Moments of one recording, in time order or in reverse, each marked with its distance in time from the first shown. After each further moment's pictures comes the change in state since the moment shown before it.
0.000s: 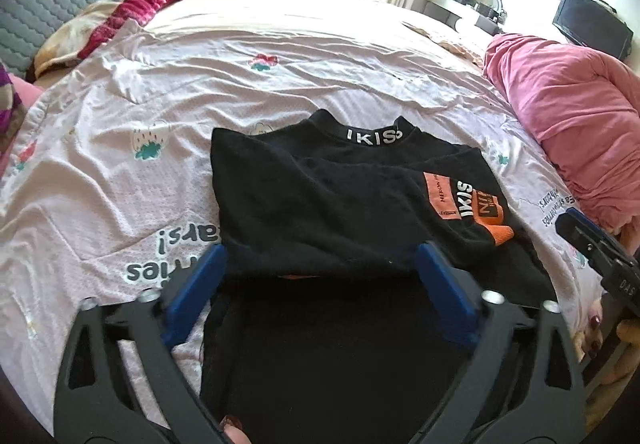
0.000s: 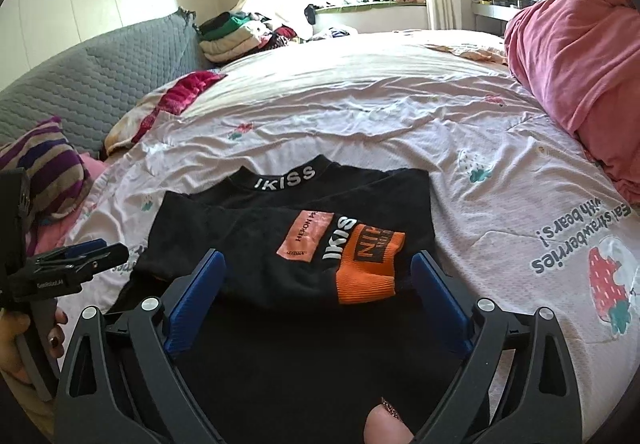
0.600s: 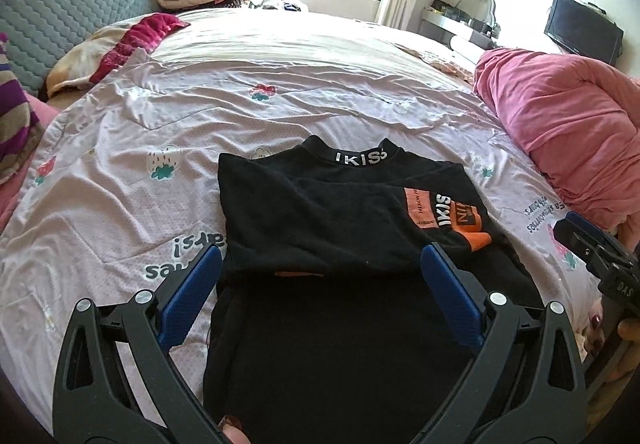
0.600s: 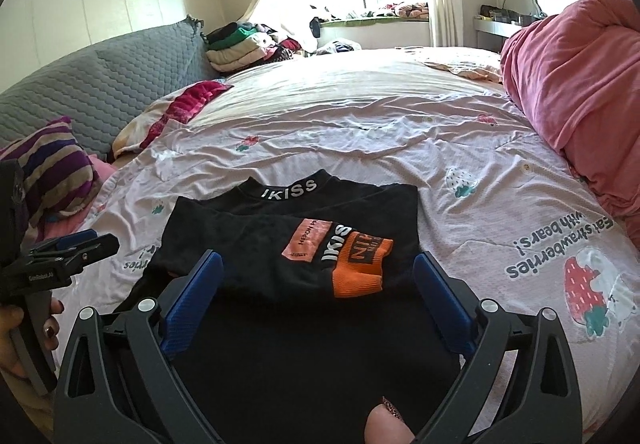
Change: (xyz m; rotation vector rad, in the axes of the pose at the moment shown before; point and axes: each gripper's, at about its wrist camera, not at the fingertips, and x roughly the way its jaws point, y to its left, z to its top) left arm -0.042 -0.015 -0.007 0.018 -0.088 0.009; right arm -0.041 0.000 -0.002 -0.034 -0.041 -0.002
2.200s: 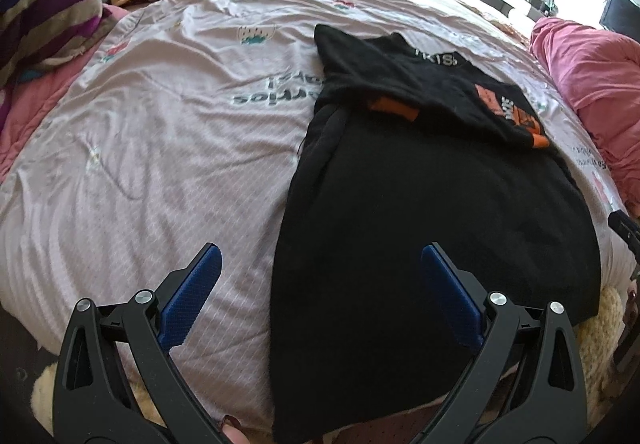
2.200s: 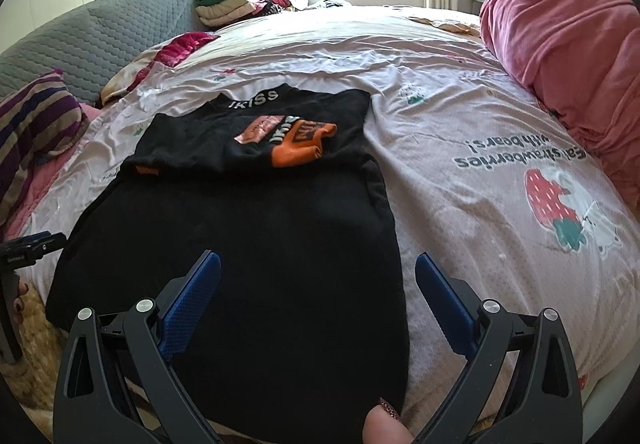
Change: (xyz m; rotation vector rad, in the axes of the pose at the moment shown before) left arm -0.028 0.049 -0.121 -0.118 0.182 0.165; right arm -0.028 -0.053 -0.096 -0.023 0.164 -0.045
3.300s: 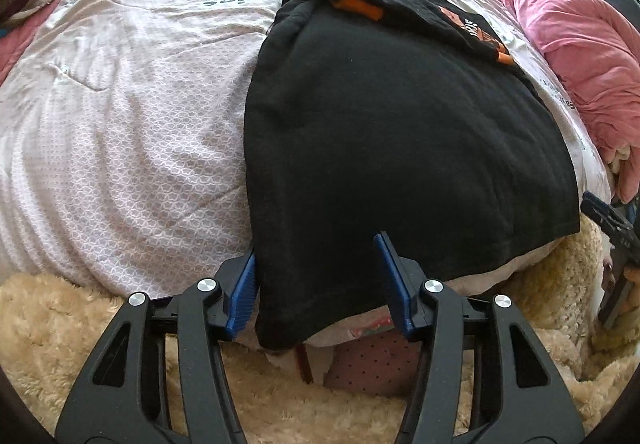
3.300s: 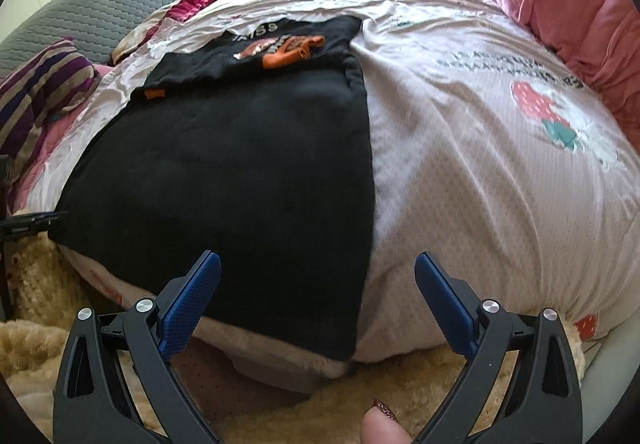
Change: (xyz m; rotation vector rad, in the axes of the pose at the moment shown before) left arm 0.004 0.004 -0.058 0.045 0.191 -0.143; right arm -0.017 -0.033 -0.076 -0.017 0.169 0.074
